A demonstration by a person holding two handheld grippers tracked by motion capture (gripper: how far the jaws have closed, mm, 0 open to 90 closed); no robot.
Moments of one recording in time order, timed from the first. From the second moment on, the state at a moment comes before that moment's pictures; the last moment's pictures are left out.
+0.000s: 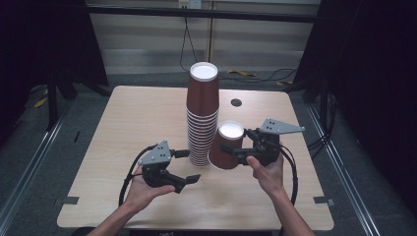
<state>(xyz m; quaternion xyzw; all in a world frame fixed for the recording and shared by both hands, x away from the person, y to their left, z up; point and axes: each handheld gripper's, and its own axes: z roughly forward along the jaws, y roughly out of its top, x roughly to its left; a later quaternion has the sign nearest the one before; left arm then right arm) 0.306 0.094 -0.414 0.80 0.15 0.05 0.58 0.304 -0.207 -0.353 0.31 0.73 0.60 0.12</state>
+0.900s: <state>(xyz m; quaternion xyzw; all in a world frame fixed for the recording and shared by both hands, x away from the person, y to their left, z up) 0.303 0.078 -0.426 0.80 0.14 0.04 0.59 0.301 -0.177 -0.373 0.28 0.74 0.61 0.07</state>
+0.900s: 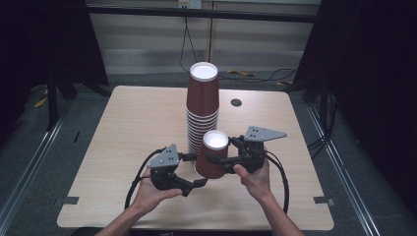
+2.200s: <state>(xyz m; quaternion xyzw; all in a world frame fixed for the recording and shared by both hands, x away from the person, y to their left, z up) 0.302 0.070 -0.431 0.80 0.13 0.02 0.58 0.295 -0.148 -0.389 0.26 0.75 0.61 0.03</state>
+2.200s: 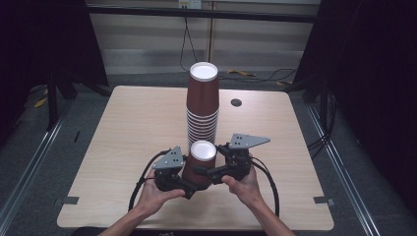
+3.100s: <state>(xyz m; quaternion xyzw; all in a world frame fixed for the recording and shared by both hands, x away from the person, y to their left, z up) 0.313 0.093 -0.423 0.84 0.13 0.02 0.52 0.298 -0.168 -0.376 0.28 0.76 0.58 0.05</state>
